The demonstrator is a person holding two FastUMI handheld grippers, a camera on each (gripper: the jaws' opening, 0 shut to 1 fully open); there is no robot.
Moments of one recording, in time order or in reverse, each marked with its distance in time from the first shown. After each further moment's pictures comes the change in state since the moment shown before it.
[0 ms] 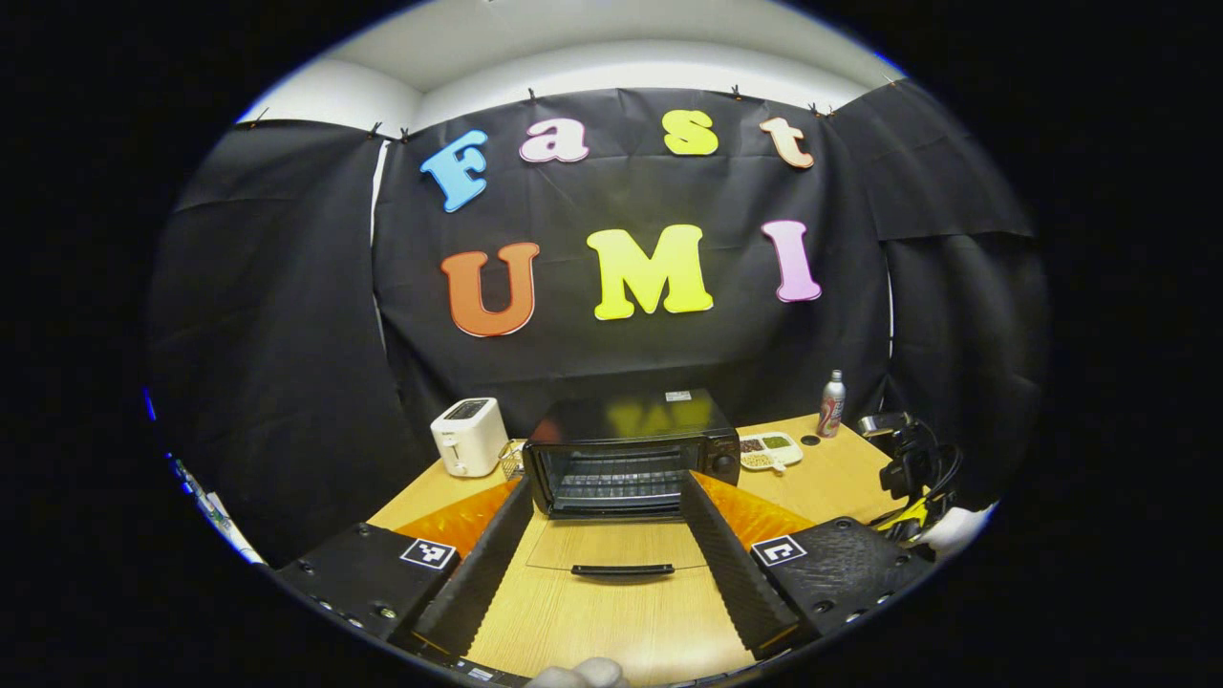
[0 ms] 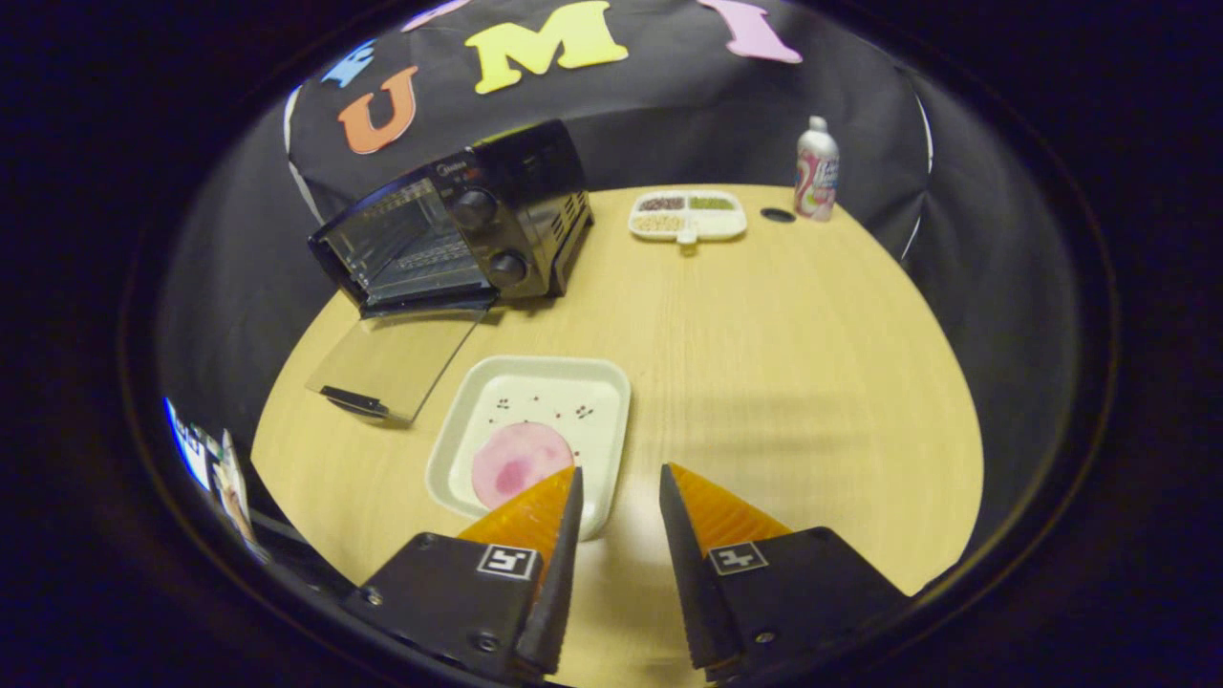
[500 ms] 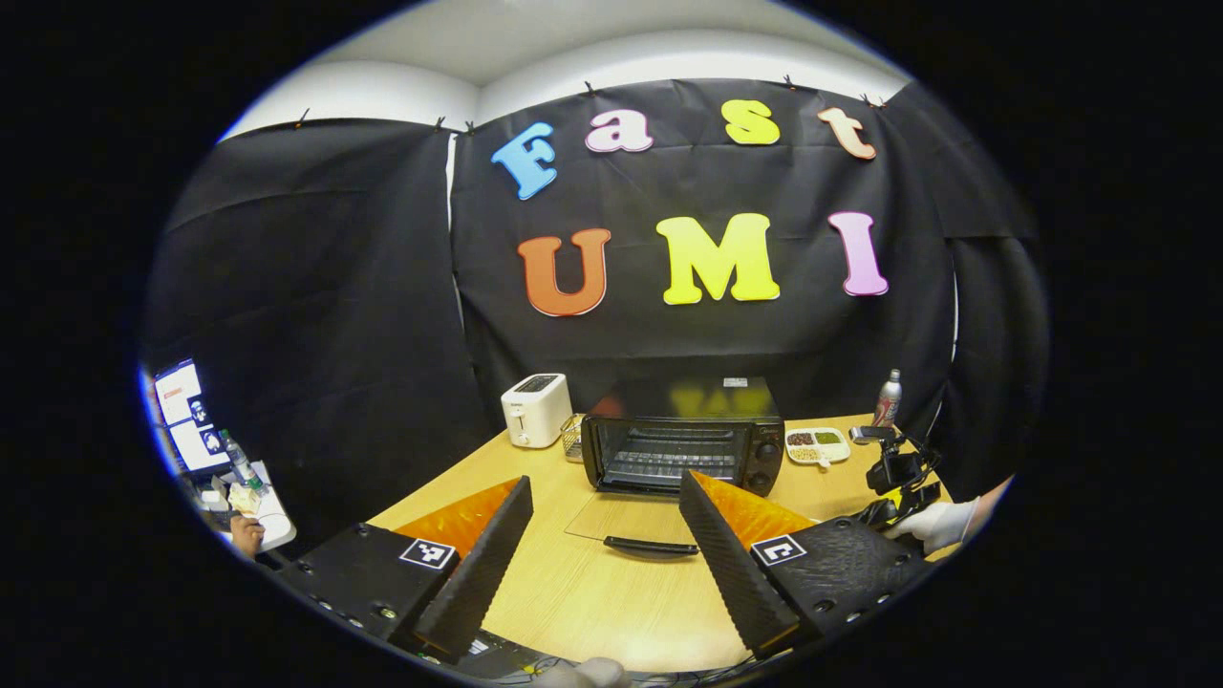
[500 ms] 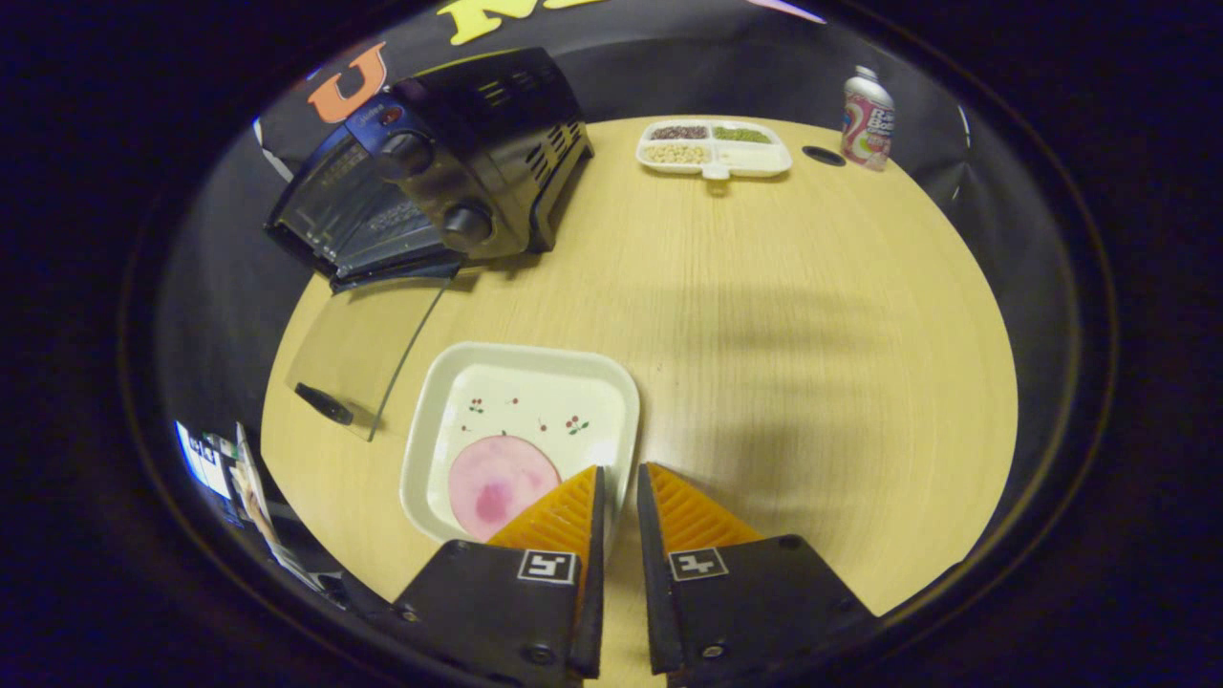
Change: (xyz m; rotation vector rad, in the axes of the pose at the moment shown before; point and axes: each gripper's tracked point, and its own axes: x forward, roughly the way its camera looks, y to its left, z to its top) left arm -0.033 0.006 -0.007 -0.068 0.043 0.239; right arm 0.041 -0.010 0.011 -0.025 0.270 -0.028
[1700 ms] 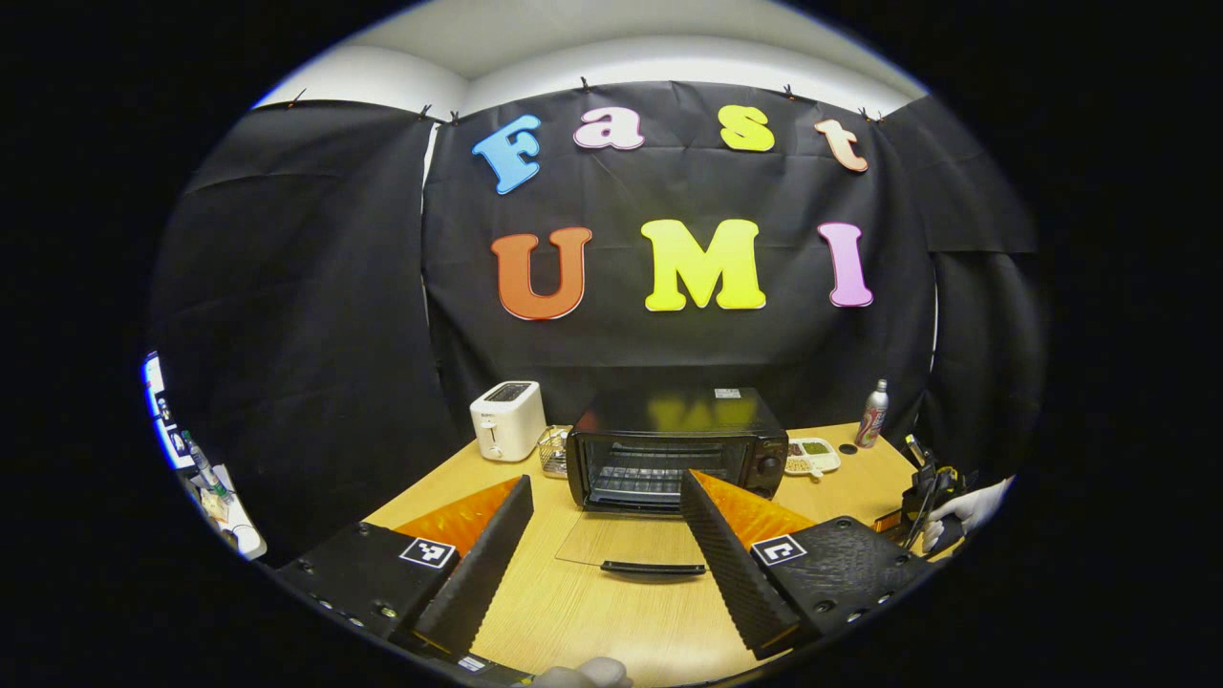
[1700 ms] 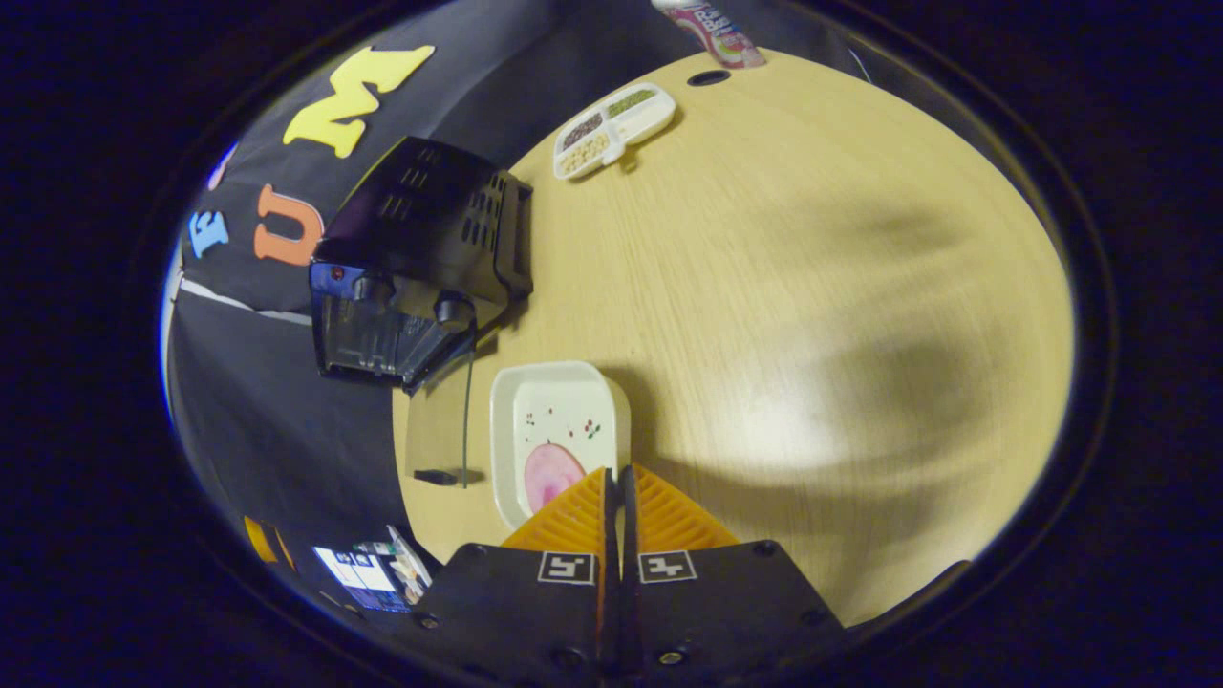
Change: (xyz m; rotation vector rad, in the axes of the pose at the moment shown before) left arm 0.070 0.025 0.006 -0.008 -0.023 -0.174; right arm -0.038 0.005 0.001 0.480 -0.054 0.376
